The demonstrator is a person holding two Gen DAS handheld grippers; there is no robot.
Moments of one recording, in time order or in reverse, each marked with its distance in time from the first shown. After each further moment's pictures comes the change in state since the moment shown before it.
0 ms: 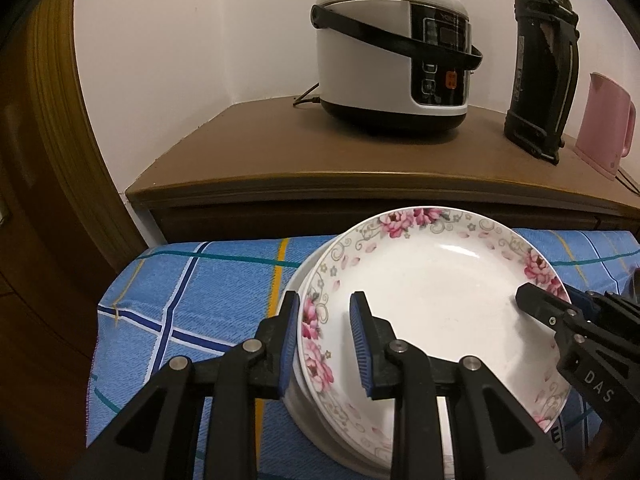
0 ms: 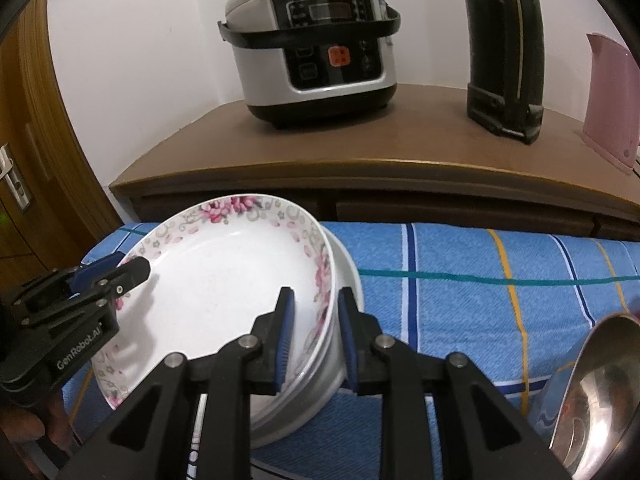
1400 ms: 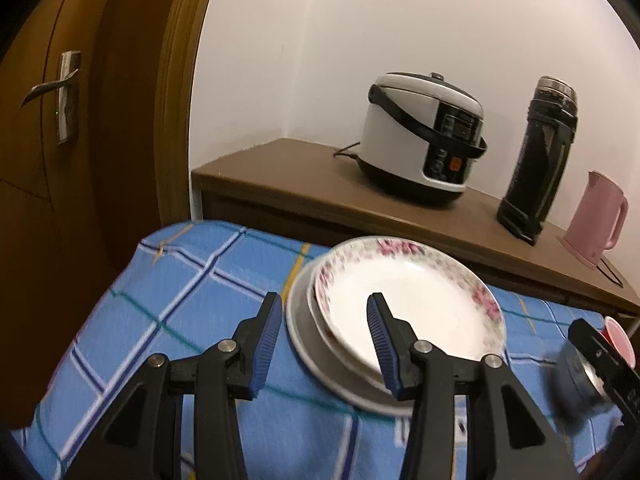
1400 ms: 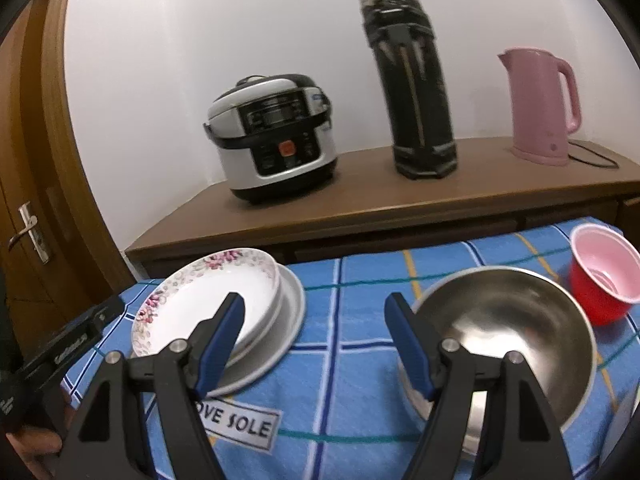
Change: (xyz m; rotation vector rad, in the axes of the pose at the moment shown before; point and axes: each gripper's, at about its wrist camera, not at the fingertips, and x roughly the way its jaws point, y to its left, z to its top) left arm -0.086 0.004 -0.057 -0.286 -0.211 -0.002; right arm -0.109 -0.043 -0.054 0.133 -0.284 -0.037
